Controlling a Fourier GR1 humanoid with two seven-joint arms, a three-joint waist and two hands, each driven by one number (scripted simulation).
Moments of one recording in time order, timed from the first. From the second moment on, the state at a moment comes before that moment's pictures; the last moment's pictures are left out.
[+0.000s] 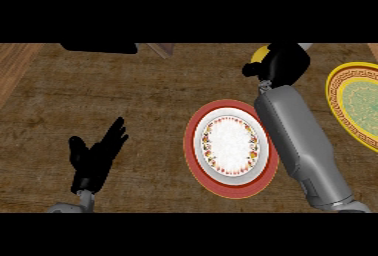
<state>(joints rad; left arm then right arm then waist) -0.03 0.19 -0.20 -1.46 0.20 0.11 0.21 -0.90 -0.09 0.02 -0.85 1.39 -0.46 1.08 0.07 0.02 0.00</state>
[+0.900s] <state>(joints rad) -0.01 0.18 -0.18 -1.47 0.19 0.13 0.22 -0.85 -0.18 -0.34 -0.80 1.68 -0.87 1.07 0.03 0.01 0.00</state>
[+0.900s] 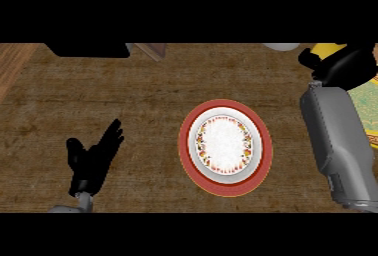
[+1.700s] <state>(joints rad) -0.01 0.17 -0.17 -1.46 0.18 0.12 0.21 -0.78 -0.46 -0.56 -0.53 1.44 -1.16 0.86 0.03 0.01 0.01</state>
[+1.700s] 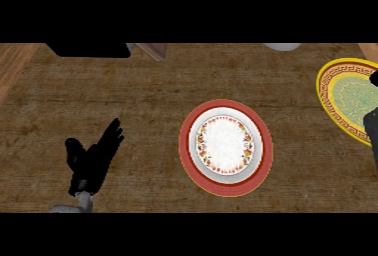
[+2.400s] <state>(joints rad) 0.01 0.16 -0.17 -1.47 0.18 0.11 0.19 -0.74 -0.52 -0.72 -0.40 0.96 -0.96 0.45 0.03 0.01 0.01</state>
